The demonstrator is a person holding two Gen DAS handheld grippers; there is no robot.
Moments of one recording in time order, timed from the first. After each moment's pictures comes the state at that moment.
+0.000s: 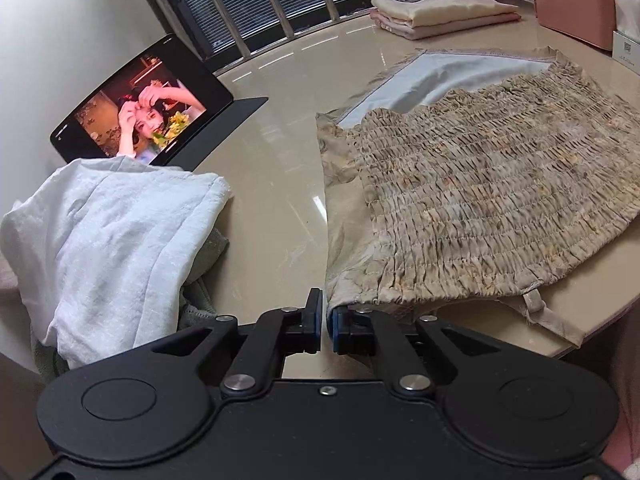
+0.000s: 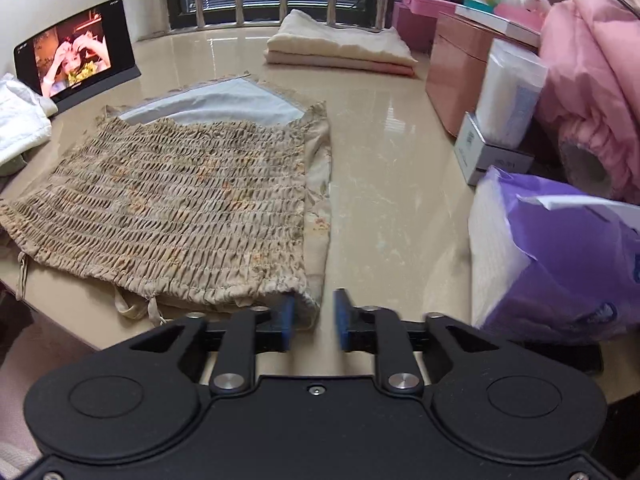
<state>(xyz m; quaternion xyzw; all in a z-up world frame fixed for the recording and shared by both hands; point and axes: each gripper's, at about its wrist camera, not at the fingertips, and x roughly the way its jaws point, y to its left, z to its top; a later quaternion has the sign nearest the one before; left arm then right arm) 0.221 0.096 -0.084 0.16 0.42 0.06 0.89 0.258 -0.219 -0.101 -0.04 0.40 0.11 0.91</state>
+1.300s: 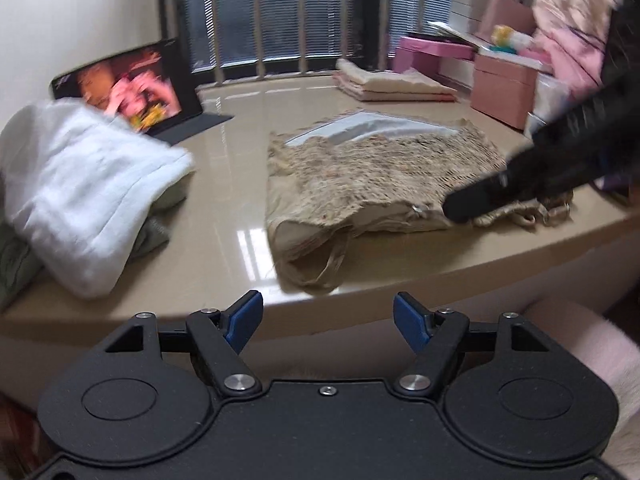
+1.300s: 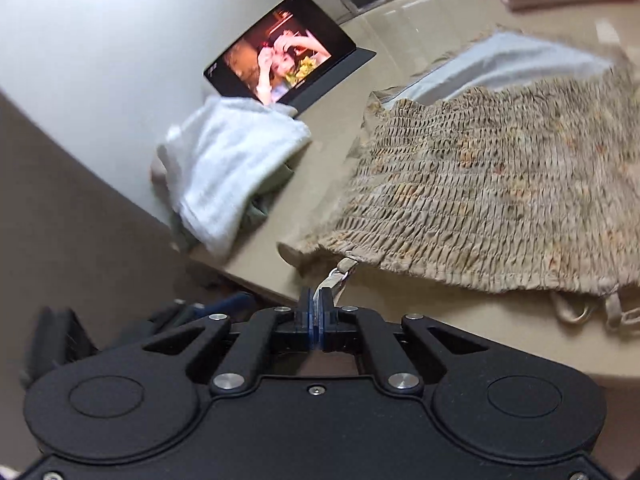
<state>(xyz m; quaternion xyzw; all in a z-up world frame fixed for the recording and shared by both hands) 0.118 0.094 -0.086 0.06 0.32 -0.04 0.94 0.246 -0.087 -0.083 0.19 0.46 0.40 0.77</state>
